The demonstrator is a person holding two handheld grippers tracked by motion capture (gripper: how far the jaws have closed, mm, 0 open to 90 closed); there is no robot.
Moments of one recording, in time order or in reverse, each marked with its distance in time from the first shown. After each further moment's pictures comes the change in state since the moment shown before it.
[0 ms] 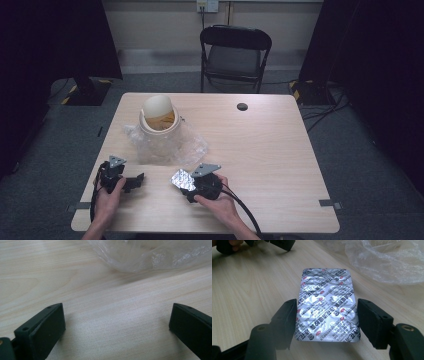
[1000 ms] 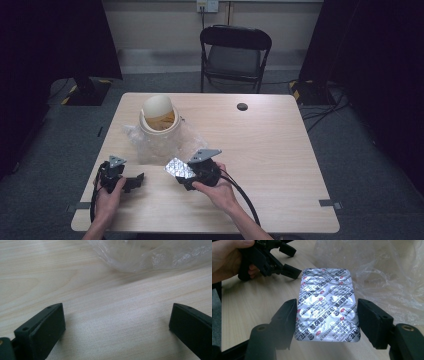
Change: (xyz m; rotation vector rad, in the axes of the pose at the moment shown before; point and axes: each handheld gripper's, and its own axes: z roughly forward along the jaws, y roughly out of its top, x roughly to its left) left arm 0.000 0.000 0.000 0.000 0.000 0.000; right arm -0.014 0.041 -0.011 -0.053 0.073 0.004
